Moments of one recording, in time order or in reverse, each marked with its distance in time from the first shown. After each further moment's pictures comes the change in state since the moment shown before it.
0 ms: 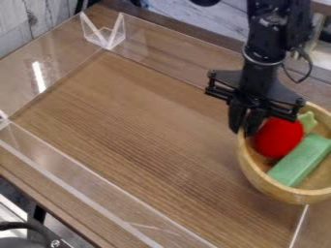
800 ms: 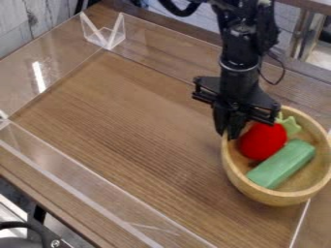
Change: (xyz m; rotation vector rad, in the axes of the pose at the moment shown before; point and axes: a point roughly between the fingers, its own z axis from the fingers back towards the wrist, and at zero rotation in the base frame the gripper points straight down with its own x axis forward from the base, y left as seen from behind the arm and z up) arm 0.006 0.029 -0.018 -0.046 -0.008 -0.069
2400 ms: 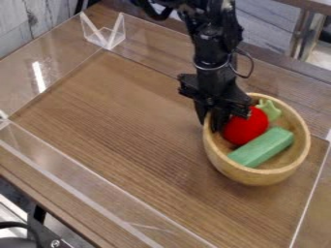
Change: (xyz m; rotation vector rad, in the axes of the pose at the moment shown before) arm 0.010 0.032 -0.018 -0.010 -0.037 -0.085
